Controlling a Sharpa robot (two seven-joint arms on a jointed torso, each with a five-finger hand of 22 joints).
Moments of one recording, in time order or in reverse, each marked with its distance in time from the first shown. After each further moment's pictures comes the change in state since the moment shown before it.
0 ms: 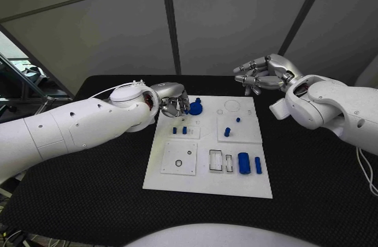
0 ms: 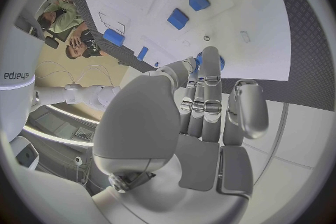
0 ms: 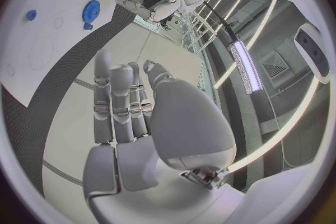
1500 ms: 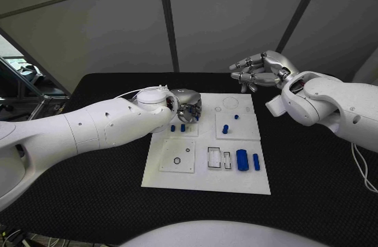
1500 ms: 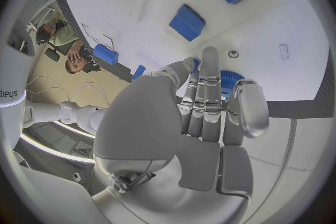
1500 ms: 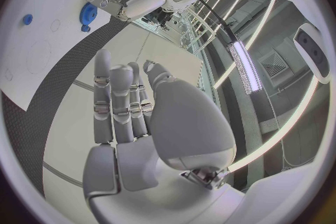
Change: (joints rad) left arm 0.011 0.195 -0.077 -0.153 -0.066 0.052 -0.026; left_hand 0.010 -0.009 -0.037 0.043 0.000 -0.040 -0.005 0.000 0.002 -0.055 -0.002 0.054 0.002 0.000 0.000 -0.008 0.002 0.000 -0.004 0.004 -0.008 0.000; right arm 0.000 0.008 0.000 0.007 0.002 -0.002 -0.001; right_hand 0.000 0.000 0.000 0.000 0.000 0.000 0.000 0.000 0.000 0.000 0.000 0.000 0.000 0.000 0.000 0.000 0.000 0.000 0.000 0.000 0.000 0.000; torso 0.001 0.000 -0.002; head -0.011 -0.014
